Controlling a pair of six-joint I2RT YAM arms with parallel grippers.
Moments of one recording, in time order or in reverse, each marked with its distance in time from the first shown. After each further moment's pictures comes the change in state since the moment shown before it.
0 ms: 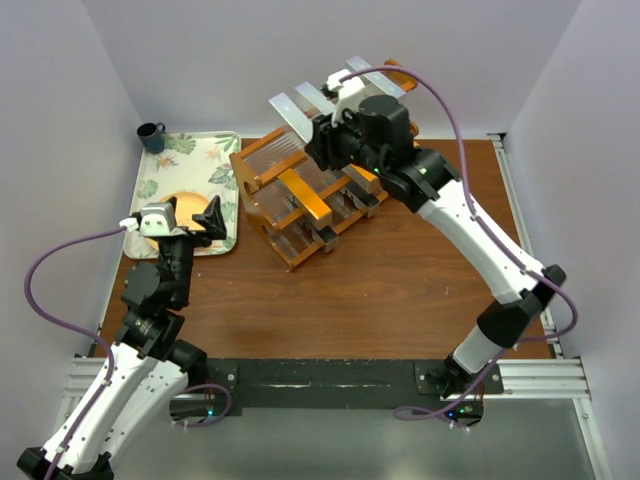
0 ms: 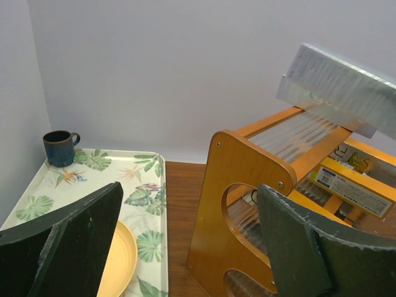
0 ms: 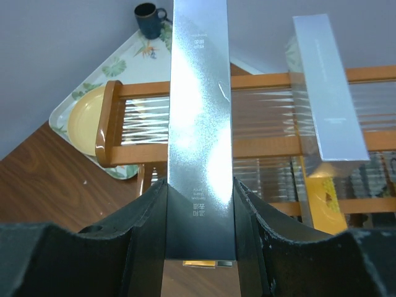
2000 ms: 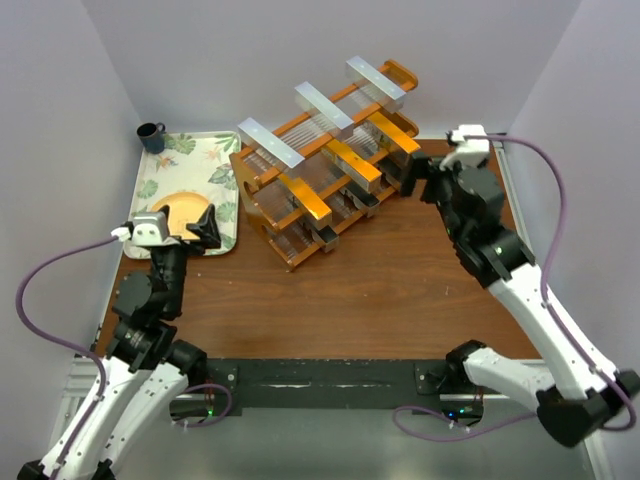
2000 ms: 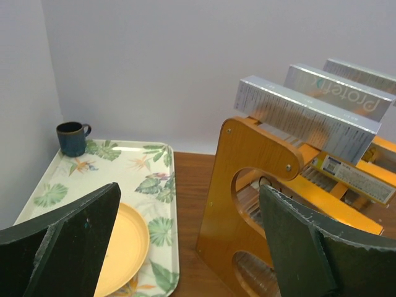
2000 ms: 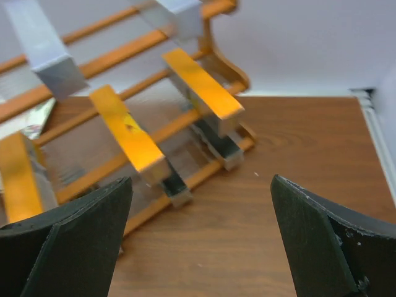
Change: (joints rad) left arm 0.000 -0.092 0.011 -0.120 -0.003 0.004; right arm -0.230 -0.590 -0.732 0.275 0.365 0.047
